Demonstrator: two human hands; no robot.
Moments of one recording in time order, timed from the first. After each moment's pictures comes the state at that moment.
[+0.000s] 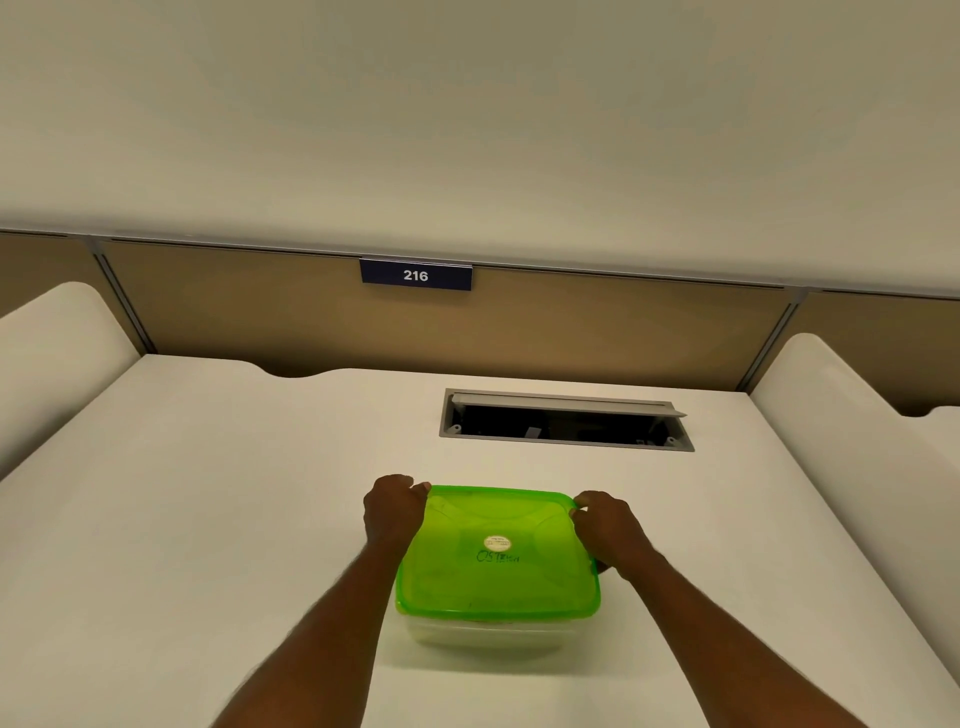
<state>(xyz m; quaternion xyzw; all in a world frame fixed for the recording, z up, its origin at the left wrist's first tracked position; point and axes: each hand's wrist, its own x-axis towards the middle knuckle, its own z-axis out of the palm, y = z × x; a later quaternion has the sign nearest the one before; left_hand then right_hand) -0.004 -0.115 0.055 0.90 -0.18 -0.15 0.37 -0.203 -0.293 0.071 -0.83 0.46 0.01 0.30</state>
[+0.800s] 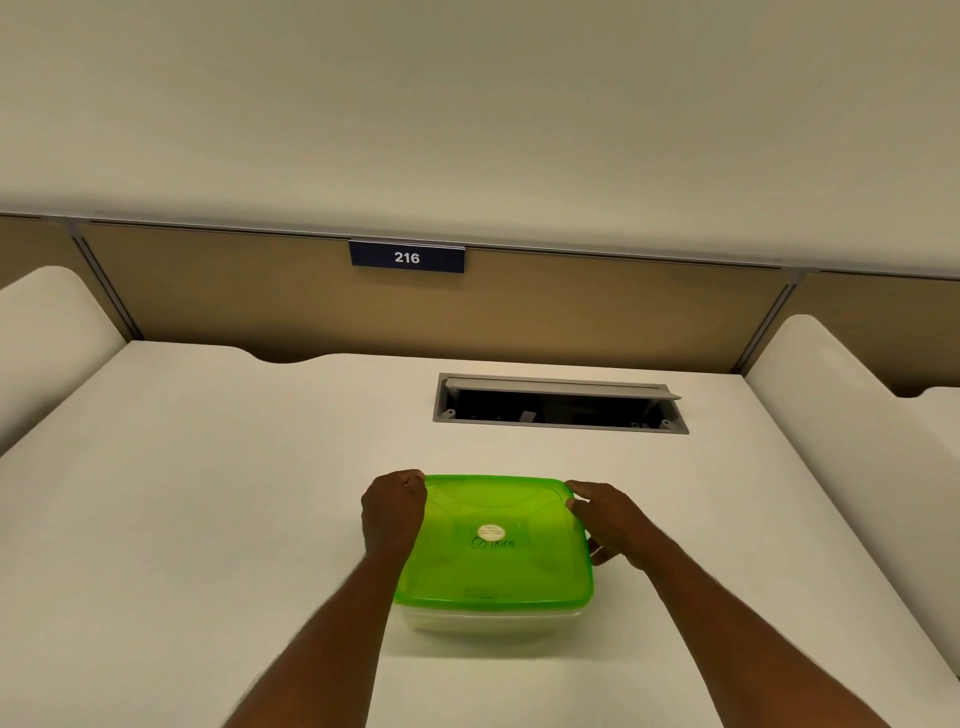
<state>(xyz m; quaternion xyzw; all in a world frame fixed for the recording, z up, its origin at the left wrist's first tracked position) -0.025 -0.114 0.043 0.88 -0.14 -0.12 0.44 -0.221 -0.297 0.072 -0.76 0.44 0.03 0.48</state>
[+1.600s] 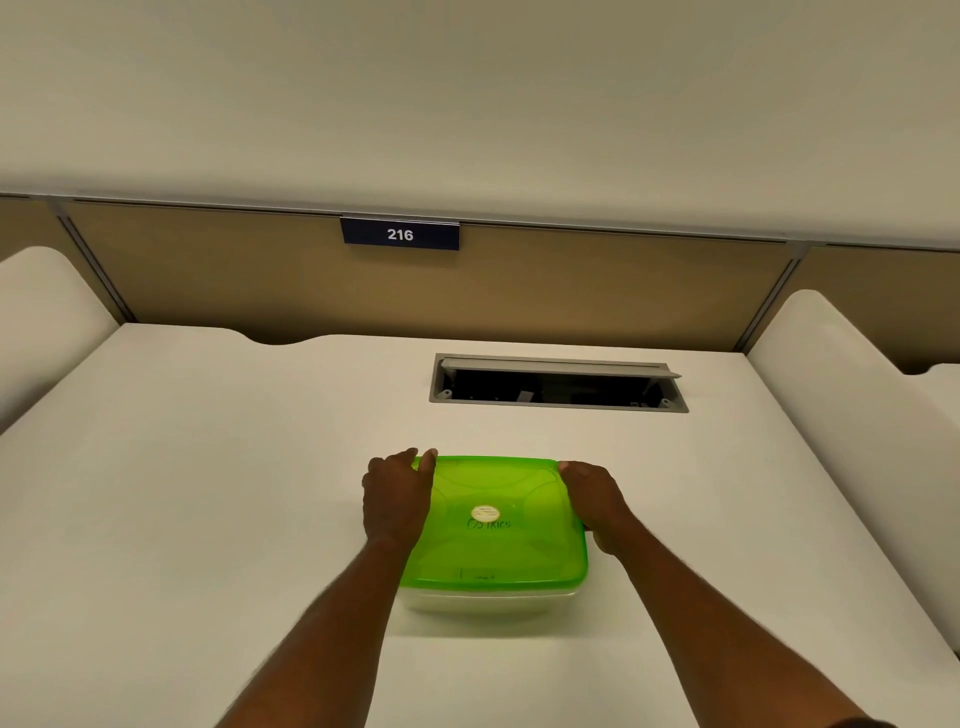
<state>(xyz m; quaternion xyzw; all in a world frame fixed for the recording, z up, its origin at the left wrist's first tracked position) -0.034 -0.118 0.035 0.91 -0.17 -0.10 0.36 -0.207 -0.290 0.038 -0.67 0.47 -0.13 0.56</state>
